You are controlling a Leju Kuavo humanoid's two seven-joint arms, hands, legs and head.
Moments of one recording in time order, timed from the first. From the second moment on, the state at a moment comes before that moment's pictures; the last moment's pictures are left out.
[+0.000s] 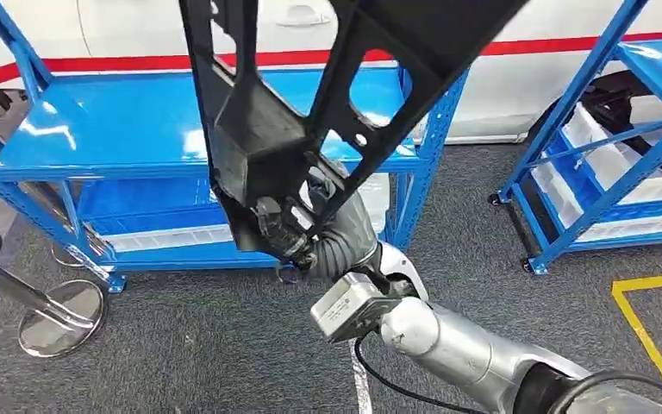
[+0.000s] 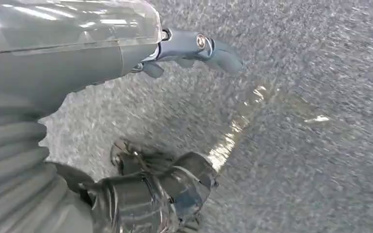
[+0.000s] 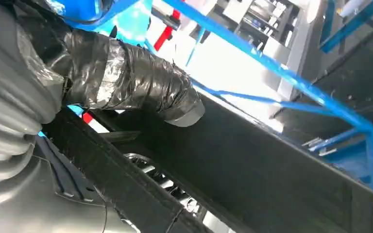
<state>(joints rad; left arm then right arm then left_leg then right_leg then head) -0.11 -0.03 -0.91 -0.24 1.07 0.41 -0.37 -0.37 -0.21 0.69 -2.11 0.13 -0.43 -0.20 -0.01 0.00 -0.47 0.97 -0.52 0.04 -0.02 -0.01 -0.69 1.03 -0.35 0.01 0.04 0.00</state>
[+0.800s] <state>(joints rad) -0.10 -0.02 -0.92 -0.24 1.09 0.43 -0.34 -0.33 -0.22 0.69 -2.11 0.05 -0.42 -0.25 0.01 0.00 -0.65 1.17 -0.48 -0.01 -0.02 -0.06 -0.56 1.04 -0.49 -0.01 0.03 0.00</state>
